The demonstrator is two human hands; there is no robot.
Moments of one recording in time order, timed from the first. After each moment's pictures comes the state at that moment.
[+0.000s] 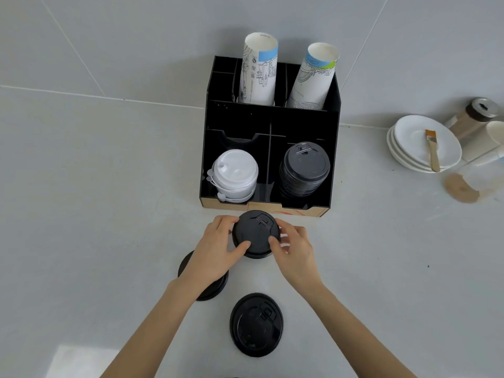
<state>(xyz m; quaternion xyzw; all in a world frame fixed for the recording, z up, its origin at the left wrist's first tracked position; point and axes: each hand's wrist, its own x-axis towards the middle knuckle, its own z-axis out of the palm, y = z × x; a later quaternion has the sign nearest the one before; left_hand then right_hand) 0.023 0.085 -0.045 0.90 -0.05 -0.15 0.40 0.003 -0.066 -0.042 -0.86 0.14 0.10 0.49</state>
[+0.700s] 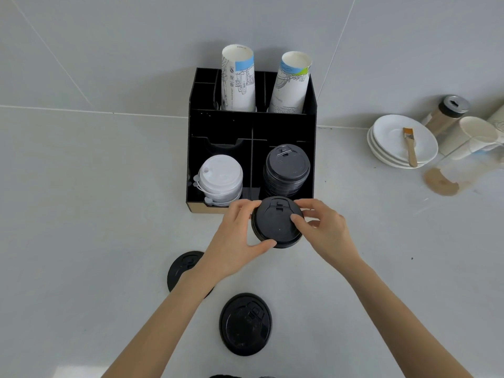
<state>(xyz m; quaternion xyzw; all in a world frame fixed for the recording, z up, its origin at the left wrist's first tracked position) 0.026 0.040 -0.013 0.88 -0.15 -0.12 0.44 0.015 -0.131 0.008 -0.86 0.10 0.03 0.50</state>
